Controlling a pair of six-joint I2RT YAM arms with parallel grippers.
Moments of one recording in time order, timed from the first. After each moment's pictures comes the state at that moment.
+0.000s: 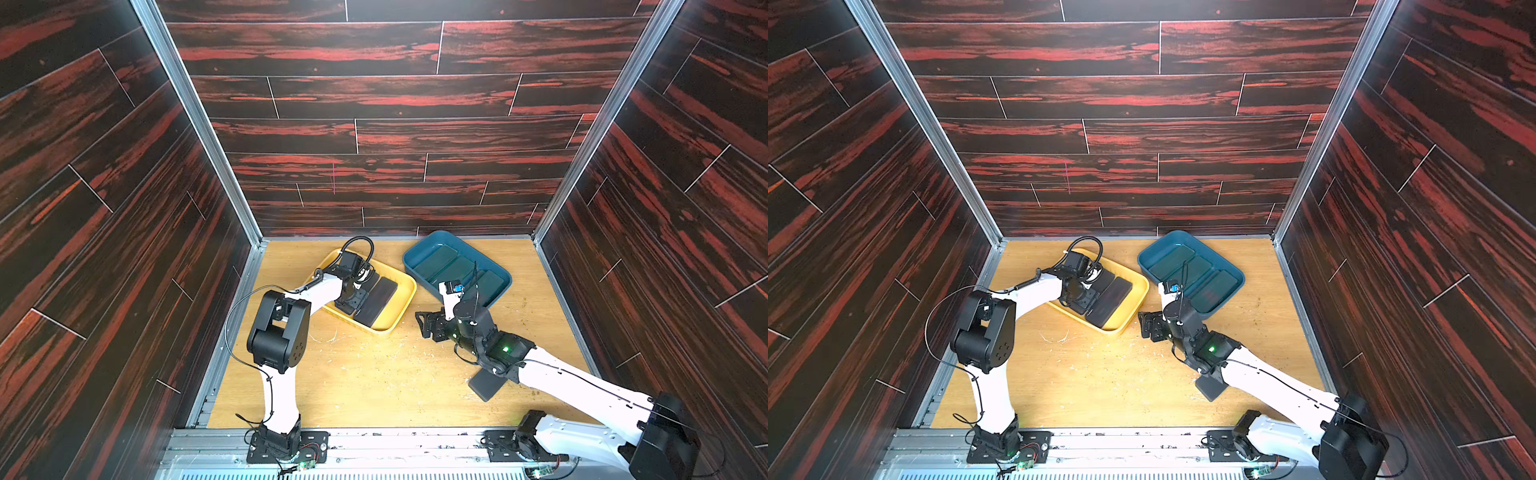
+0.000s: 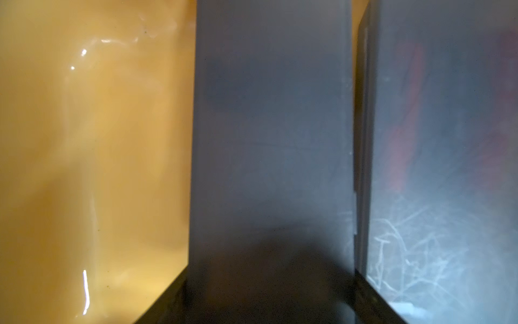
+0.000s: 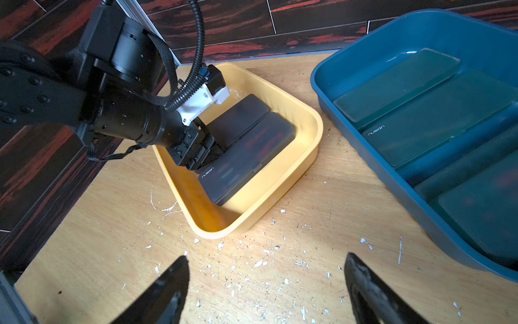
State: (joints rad) left arm -0.32 1.99 1.38 -0.51 -0.04 0.23; right arm 0.84 1.14 0.76 -0.14 0.20 0.47
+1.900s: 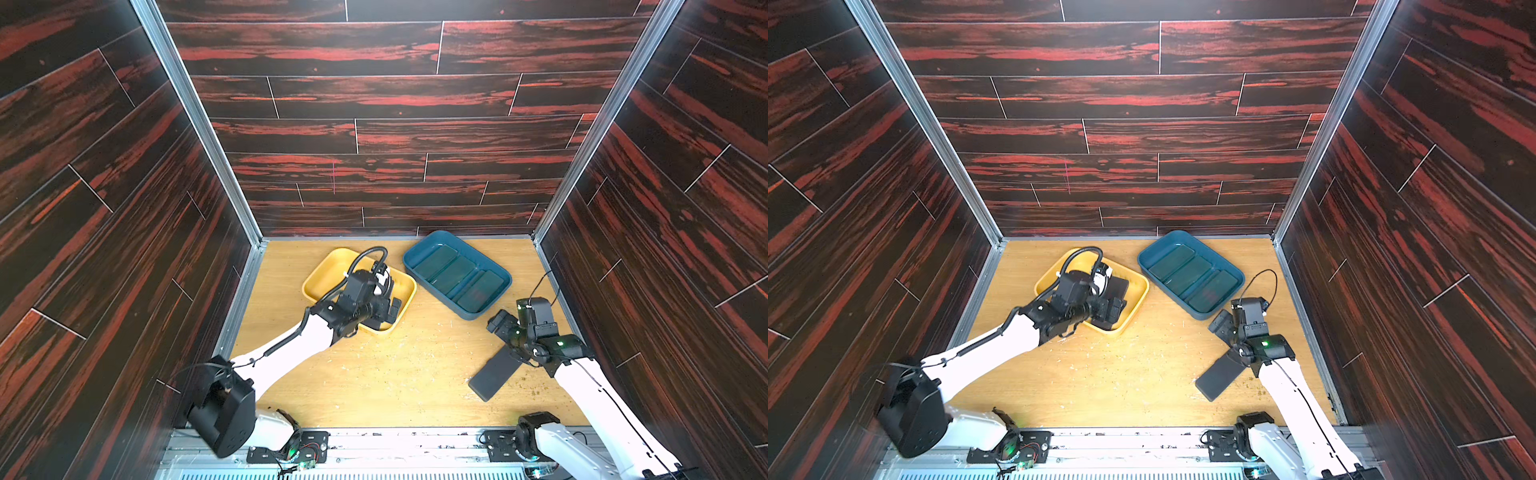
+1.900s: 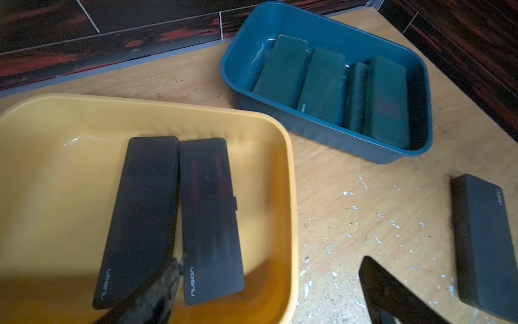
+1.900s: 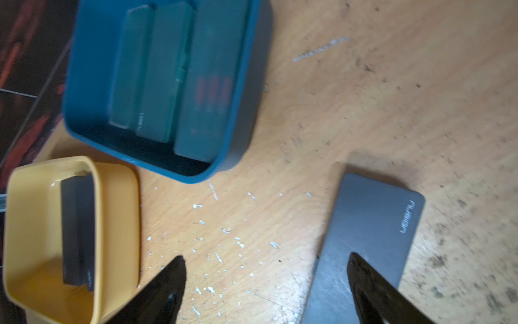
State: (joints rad) left arm -0.66 1.39 1.00 -0.22 -0.01 -0.21; right arm 0.20 0.92 0.72 -0.74 0.07 0.82
